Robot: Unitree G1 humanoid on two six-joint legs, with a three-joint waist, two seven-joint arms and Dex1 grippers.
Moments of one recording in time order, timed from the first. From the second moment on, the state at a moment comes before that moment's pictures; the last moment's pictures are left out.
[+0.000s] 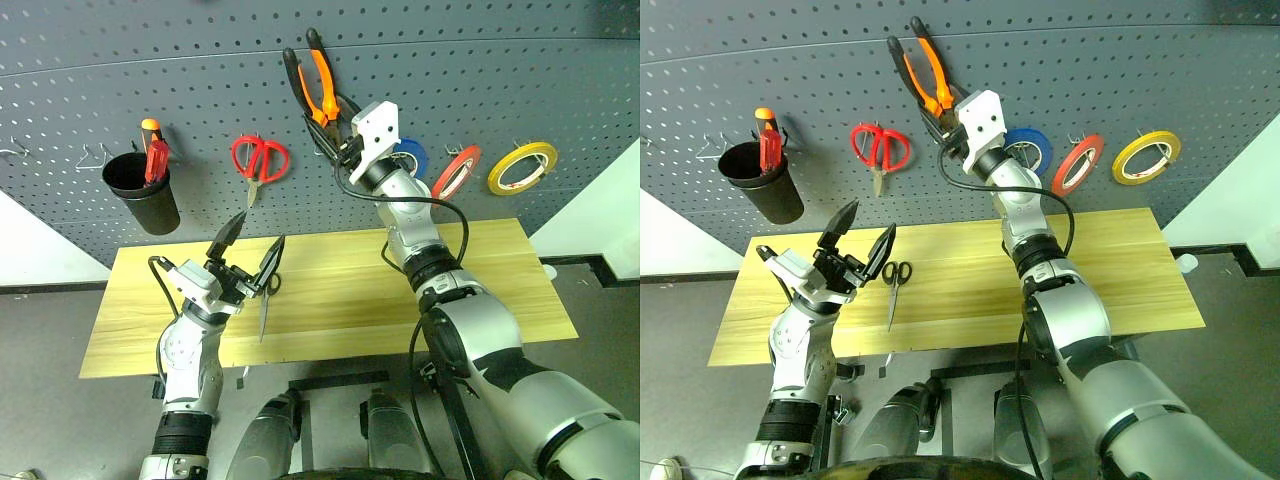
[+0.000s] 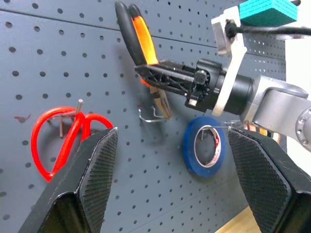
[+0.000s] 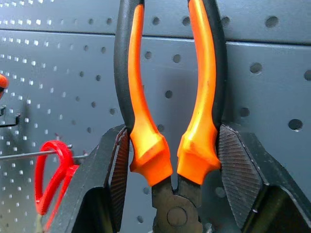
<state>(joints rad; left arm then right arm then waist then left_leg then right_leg) -0.09 0.12 0.06 0.07 -0.38 -0.59 -0.70 -1.11 -0.07 -0.02 1.08 0.08 -0.65 0.46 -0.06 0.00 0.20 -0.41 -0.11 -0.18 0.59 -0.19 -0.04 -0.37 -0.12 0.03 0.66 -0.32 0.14</state>
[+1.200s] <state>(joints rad) 0.16 0.19 0.03 -0.27 -0.18 0.09 -0.27 -0.42 -0.59 0.16 0.07 0.20 -0.42 0.89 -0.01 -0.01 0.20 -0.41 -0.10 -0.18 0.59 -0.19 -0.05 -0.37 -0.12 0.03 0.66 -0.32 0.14</state>
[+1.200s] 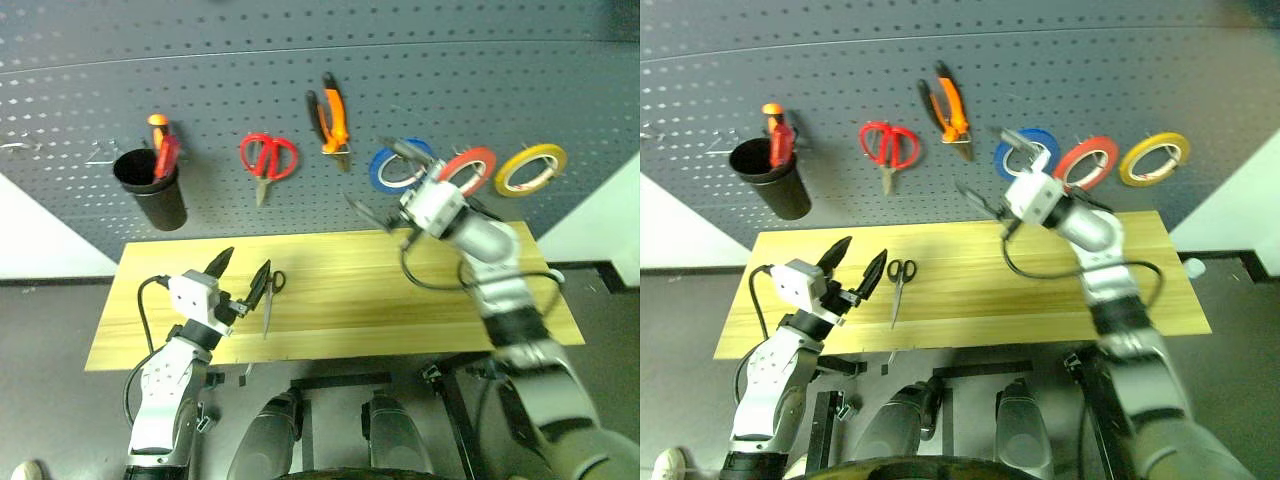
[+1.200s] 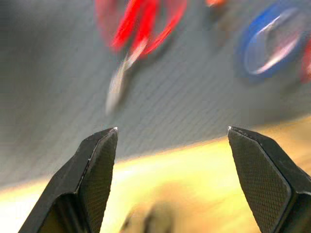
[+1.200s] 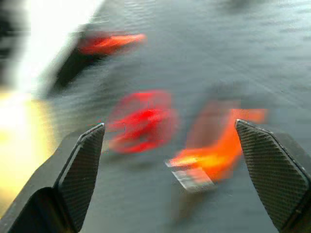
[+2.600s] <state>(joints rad) -0.54 -0.07 0.15 0.47 -0.04 0.95 0.18 -0.10 -0.65 0.21 0.02 0.14 -0.25 0.98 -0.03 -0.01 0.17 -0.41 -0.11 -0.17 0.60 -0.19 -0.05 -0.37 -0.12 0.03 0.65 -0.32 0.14</state>
